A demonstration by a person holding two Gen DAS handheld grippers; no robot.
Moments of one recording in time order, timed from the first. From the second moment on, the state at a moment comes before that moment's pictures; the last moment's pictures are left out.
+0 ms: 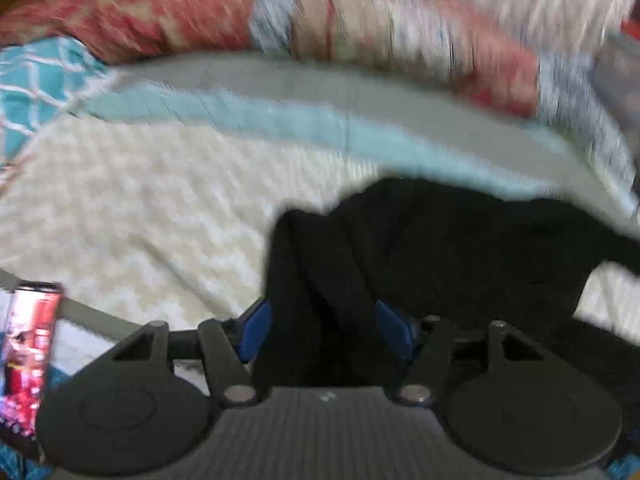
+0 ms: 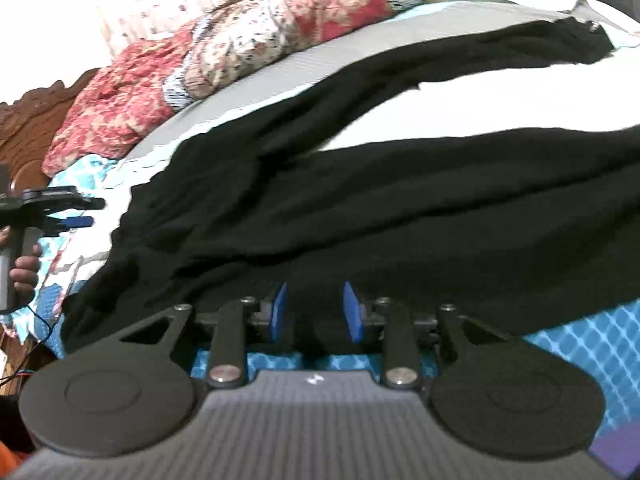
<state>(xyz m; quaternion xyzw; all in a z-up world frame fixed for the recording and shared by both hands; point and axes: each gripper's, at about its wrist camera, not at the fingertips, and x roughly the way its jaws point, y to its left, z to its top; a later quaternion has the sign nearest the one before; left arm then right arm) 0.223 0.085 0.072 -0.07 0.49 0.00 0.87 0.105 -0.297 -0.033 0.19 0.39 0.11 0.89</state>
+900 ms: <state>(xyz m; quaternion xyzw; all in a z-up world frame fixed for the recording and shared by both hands) 0.158 0.148 0.069 -0.14 0.49 -0.03 0.86 0.126 -0.266 -0.026 0.13 0.39 0.18 0.89</state>
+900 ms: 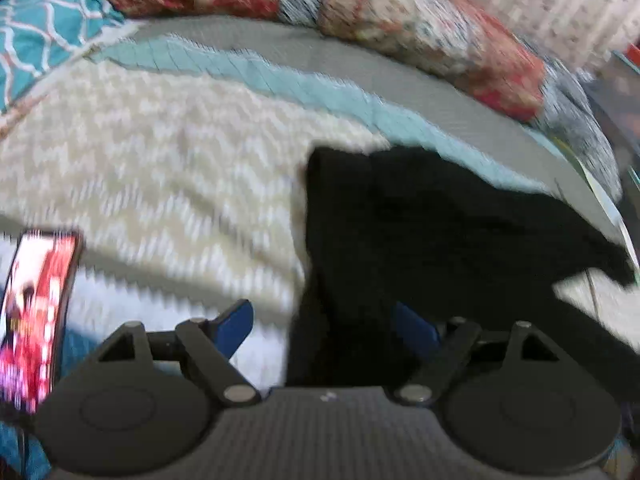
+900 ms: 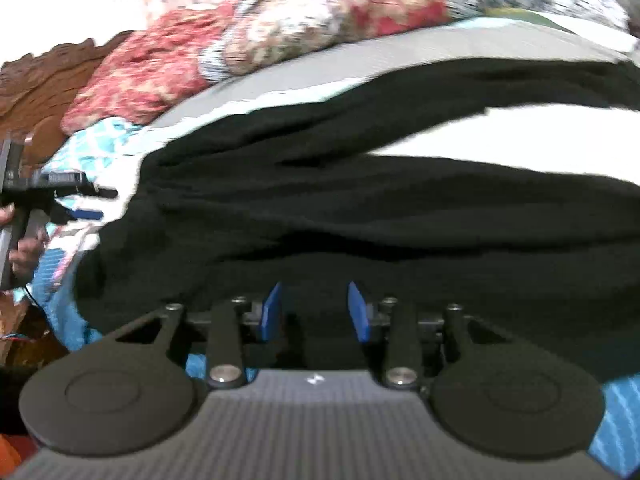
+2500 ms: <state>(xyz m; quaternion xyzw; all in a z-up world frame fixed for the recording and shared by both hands) 0.081 0.121 0.040 -0.14 0.51 -0.08 0.84 0.097 -0.315 -0.032 0.31 0.34 0.03 0.89</state>
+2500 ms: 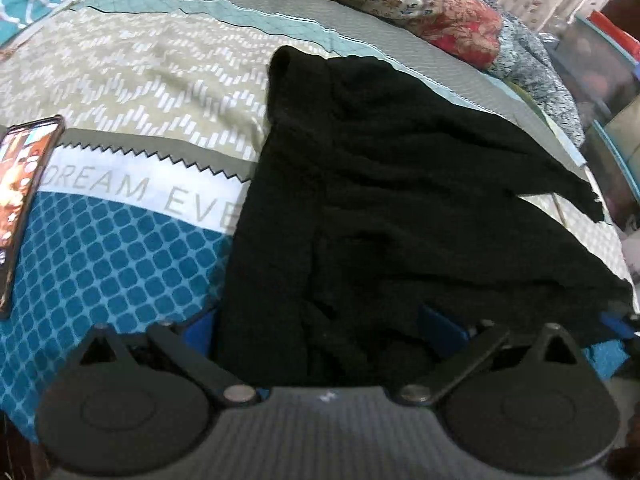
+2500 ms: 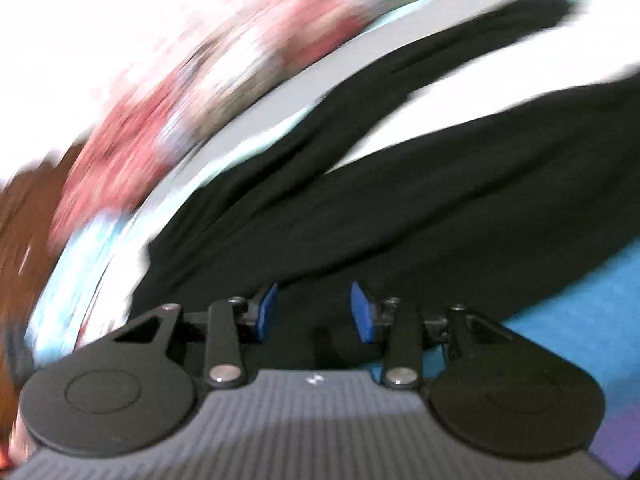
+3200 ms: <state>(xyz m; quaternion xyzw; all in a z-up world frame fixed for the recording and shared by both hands) 0.083 0.155 0.104 -0.21 0.50 0.05 0.84 0.104 -0.567 -0.065 0.31 0.26 -0.29 0.87</state>
